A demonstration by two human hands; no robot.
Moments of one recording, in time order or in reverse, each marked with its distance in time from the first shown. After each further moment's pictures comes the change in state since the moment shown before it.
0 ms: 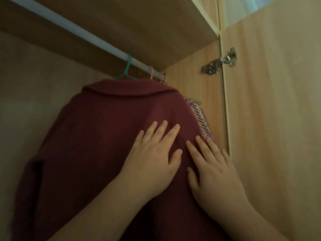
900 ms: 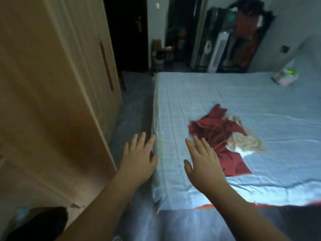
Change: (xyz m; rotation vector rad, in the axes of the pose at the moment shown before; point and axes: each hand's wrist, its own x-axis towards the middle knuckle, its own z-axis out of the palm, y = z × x) left_hand -0.462 0.625 0.089 -0.564 -1.054 0.332; right_hand -0.695 0.249 -0.438 -0.381 -0.878 0.907
